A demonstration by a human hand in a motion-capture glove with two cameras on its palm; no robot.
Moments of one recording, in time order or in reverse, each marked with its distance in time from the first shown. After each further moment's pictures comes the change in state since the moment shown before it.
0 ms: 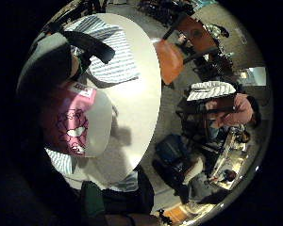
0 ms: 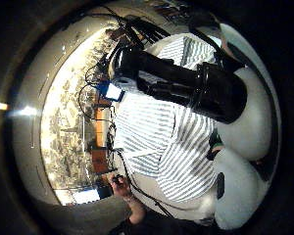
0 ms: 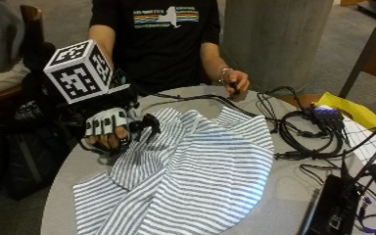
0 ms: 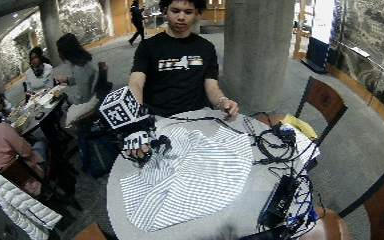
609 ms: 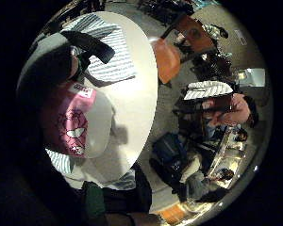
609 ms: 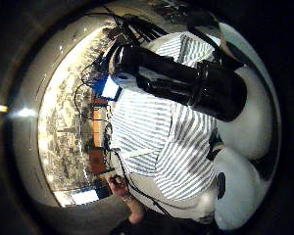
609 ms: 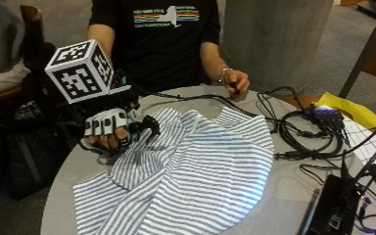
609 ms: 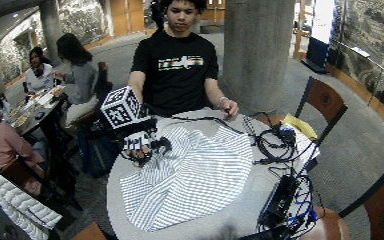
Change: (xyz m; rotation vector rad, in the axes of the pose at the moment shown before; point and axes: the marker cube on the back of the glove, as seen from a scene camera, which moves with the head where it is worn) arm 0.000 -0.001 -0.001 -0.016 0.031 0.003
